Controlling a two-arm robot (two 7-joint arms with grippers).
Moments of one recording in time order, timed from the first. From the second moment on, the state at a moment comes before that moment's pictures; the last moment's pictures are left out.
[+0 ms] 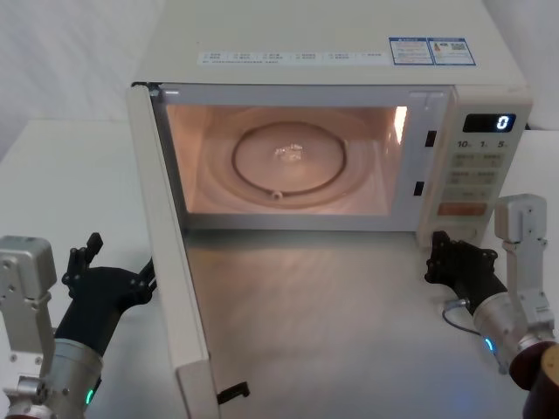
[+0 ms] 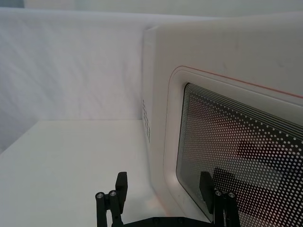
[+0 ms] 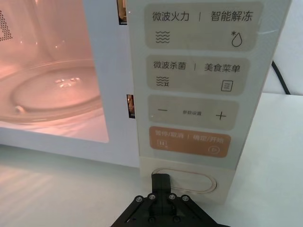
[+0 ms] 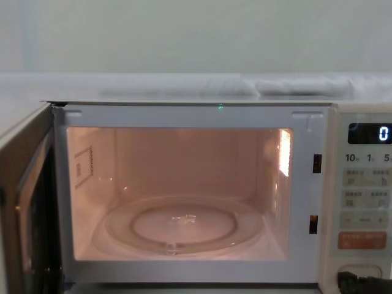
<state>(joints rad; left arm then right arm) 0.27 0.24 0.04 -1.85 -0.25 -0.02 -0.02 0.10 0.07 -0.16 -1.43 0.08 0.08 0.12</state>
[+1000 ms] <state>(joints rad) 0.27 0.24 0.04 -1.85 -0.25 -0.02 -0.02 -0.15 0.15 -0.08 -1.86 0.04 0.17 0.09</state>
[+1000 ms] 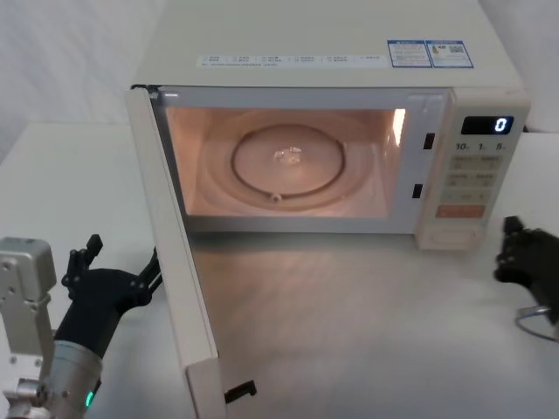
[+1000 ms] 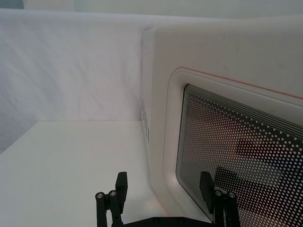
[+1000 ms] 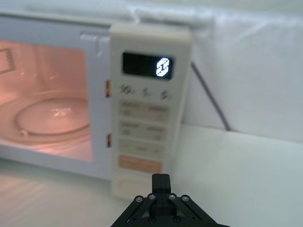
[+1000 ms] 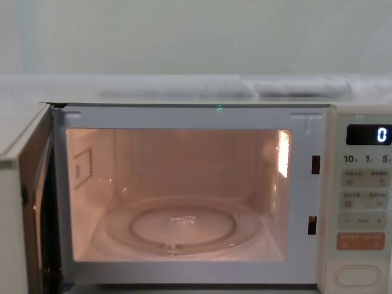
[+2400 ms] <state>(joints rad) 0.27 0.24 0.04 -1.85 -0.25 -0.02 -0.02 -0.14 0.21 0.04 -1.94 0.11 0.25 0.18</state>
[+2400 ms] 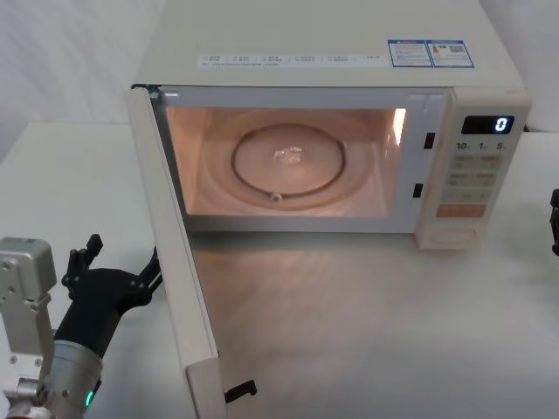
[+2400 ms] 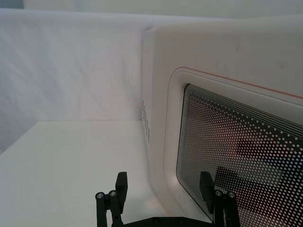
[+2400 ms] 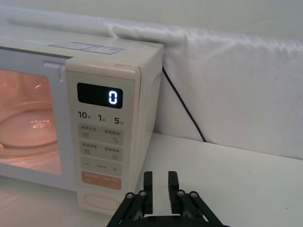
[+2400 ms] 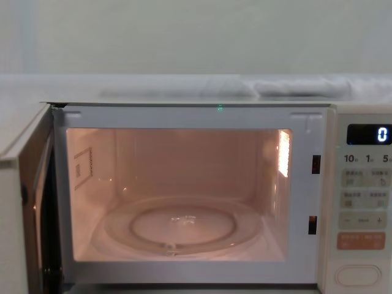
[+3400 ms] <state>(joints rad) 0.27 0.24 0.04 -1.85 -0.25 -0.02 -0.02 -0.14 0.21 0.05 -1.94 0.10 0.24 0.18</state>
